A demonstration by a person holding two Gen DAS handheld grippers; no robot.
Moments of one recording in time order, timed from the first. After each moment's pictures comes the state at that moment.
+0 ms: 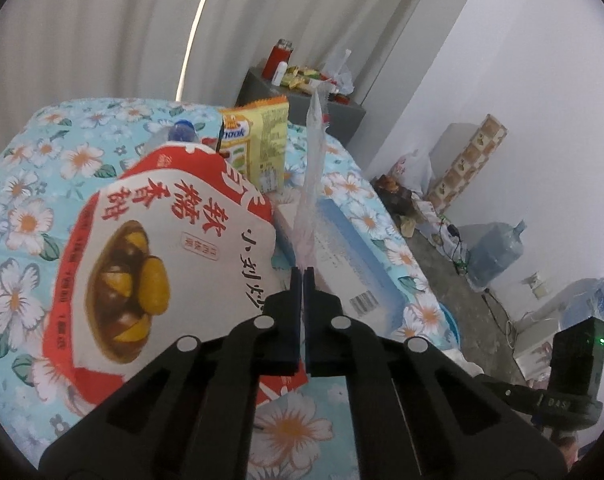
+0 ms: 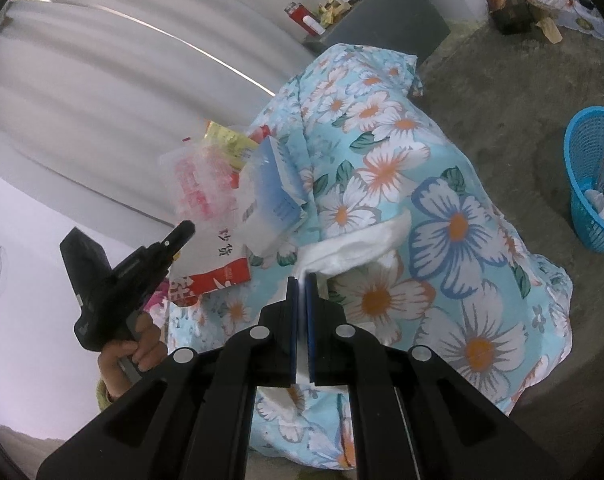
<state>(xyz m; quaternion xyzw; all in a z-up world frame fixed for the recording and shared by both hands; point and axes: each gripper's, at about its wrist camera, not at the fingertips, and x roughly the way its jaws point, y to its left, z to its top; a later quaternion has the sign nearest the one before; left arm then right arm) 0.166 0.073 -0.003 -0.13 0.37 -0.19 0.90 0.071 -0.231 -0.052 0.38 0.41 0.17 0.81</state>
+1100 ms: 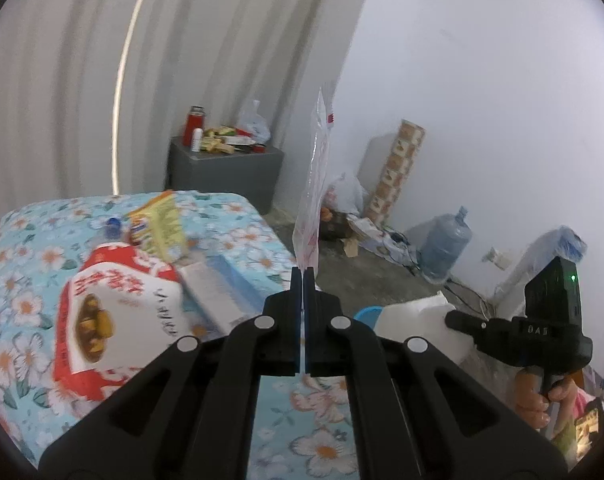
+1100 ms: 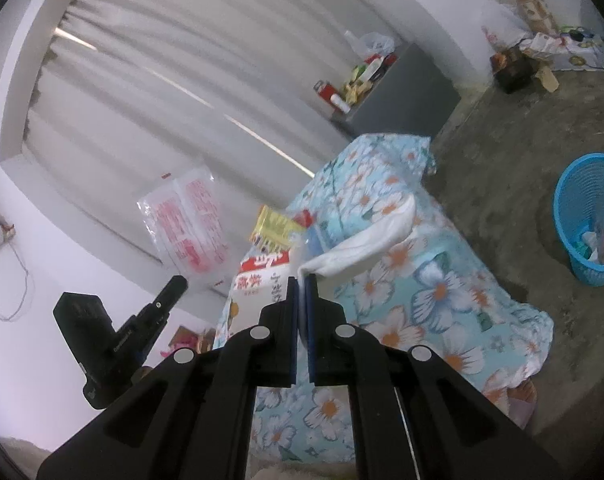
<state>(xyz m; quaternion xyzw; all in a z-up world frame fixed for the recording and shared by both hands) 0.080 0.019 0.088 -0.05 0.26 -0.31 0.91 0.013 -0.280 0.012 0.41 0.27 0.16 0.85</state>
